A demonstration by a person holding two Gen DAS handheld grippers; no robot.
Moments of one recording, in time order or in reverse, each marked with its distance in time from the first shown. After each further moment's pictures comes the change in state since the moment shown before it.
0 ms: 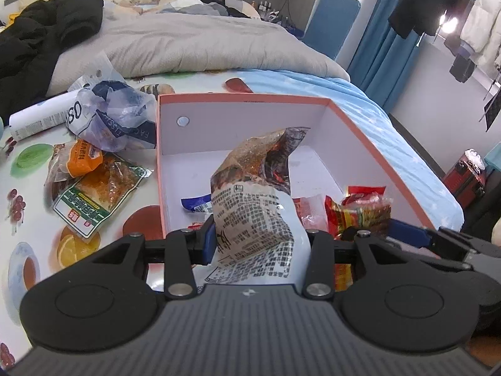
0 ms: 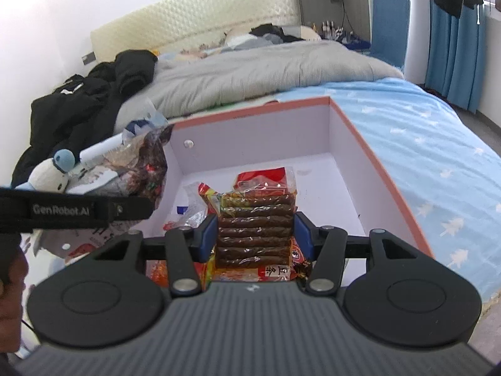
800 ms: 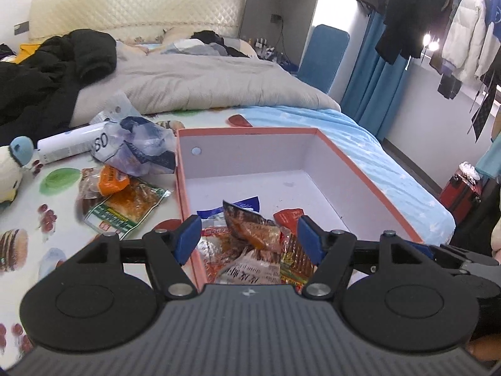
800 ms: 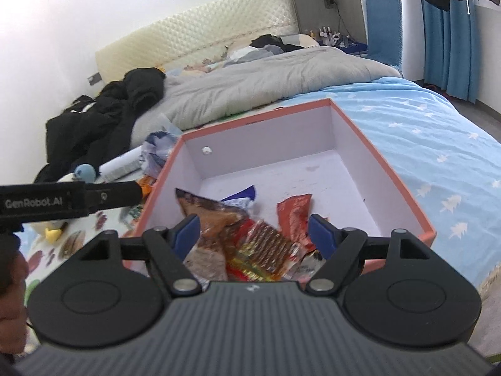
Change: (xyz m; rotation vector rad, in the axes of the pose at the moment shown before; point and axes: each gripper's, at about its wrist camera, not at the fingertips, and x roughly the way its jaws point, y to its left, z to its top) left arm -0.096 -0.003 -0.040 0.040 -0.163 0.012; right arm -0.049 0.011 -0.017 0.072 -0.054 0.044
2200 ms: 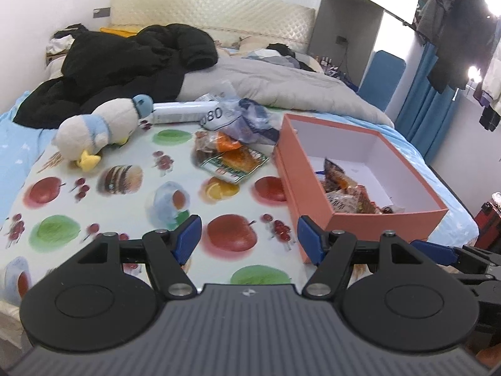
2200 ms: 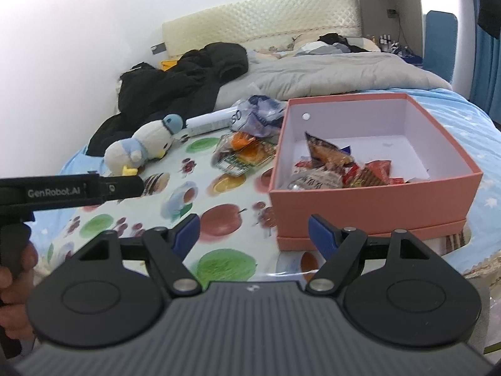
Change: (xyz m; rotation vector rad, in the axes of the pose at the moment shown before) left arm -0.168 0.086 -0.107 -0.153 -0.047 0.197; right arm -0.085 0.122 -0.075 -0.169 0.036 0.142
